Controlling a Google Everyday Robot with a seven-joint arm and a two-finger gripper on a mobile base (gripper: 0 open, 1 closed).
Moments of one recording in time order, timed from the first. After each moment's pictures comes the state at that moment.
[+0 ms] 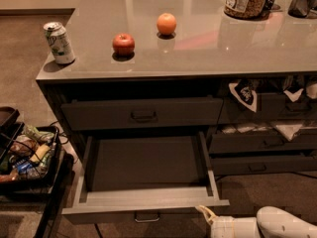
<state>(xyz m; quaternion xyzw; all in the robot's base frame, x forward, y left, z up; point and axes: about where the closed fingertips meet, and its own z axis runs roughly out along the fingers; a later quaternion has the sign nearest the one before) 0.330 -0.120 0.438 -0.54 0.71 0.31 0.34</state>
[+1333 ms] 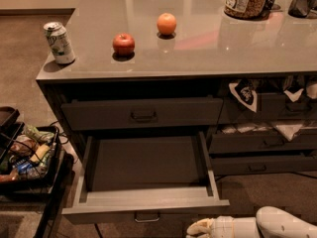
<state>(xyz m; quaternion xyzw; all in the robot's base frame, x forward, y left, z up) 0.328 -0.118 0.436 -0.53 0.71 0.32 0.34</state>
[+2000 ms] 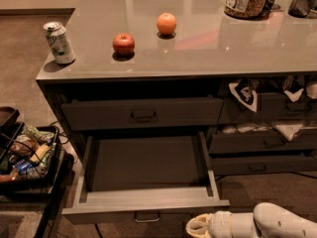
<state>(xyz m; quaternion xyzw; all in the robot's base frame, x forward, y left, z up) 0.346 -0.118 0.431 -0.53 0.71 0.30 0.34</state>
